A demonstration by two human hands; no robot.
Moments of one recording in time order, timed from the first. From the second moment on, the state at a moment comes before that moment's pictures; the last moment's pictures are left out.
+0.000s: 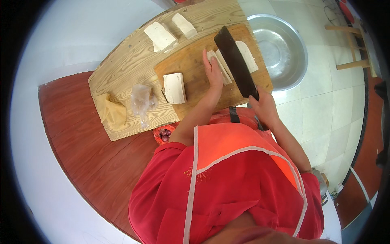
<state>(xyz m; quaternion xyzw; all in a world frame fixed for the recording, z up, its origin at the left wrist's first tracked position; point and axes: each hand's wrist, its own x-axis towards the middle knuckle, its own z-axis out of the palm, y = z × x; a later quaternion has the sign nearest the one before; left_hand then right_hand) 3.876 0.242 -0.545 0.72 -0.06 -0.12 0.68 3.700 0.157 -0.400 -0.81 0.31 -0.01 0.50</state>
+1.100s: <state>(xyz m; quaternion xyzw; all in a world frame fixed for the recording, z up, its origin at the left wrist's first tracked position) 3.875 0.234 -0.565 0.77 -0.09 -0.05 0.64 3.713 0.194 -0.427 -0.87 0.30 0.05 0.40</state>
